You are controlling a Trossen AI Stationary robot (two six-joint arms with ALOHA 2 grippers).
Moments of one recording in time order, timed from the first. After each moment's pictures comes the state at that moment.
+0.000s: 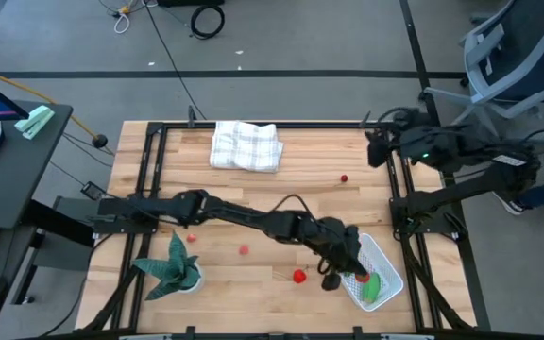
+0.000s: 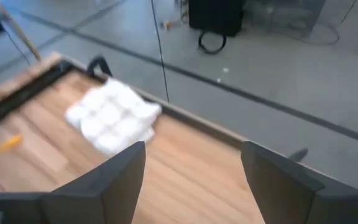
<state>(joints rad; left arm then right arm) -0.22 2.52 2.35 -0.11 0.29 -0.12 0.02 0.99 1.44 -1.24 0.78 0.74</state>
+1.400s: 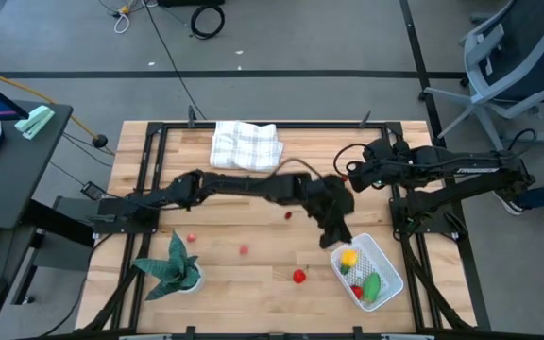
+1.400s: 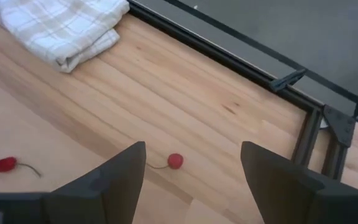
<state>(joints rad) -0.04 2.45 2.36 -0.43 0.51 -0.37 0.01 1.01 1.06 -1.23 0.67 0.88</state>
